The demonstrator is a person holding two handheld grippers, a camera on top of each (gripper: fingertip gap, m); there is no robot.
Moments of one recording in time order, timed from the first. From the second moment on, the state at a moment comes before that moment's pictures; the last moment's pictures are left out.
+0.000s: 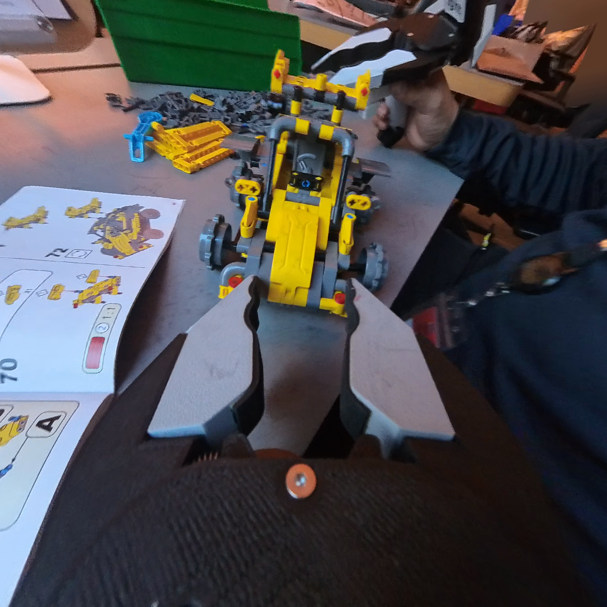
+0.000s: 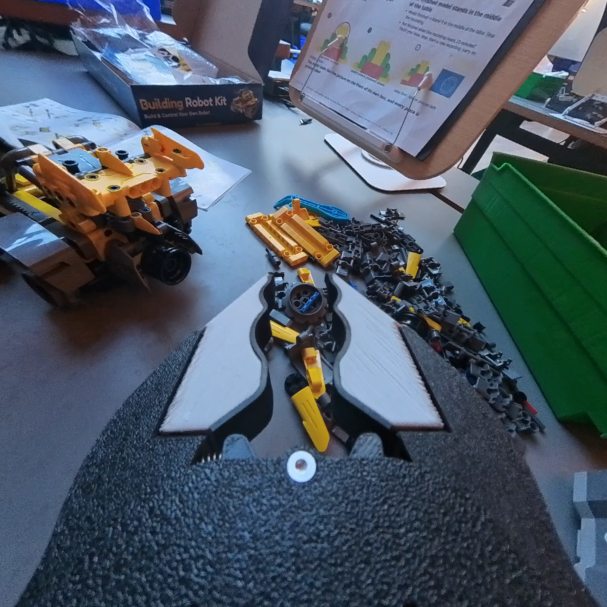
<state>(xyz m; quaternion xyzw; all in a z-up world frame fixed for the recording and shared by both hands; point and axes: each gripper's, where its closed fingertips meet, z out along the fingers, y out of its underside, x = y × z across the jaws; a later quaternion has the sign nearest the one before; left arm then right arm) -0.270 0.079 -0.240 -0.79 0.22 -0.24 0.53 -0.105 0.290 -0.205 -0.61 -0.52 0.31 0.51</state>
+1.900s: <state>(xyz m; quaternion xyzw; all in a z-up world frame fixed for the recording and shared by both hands) -0.185 0.172 -0.233 -0.87 0.25 -0.19 0.39 -0.098 0.283 -0.201 -0.58 -0.54 0.30 0.53</state>
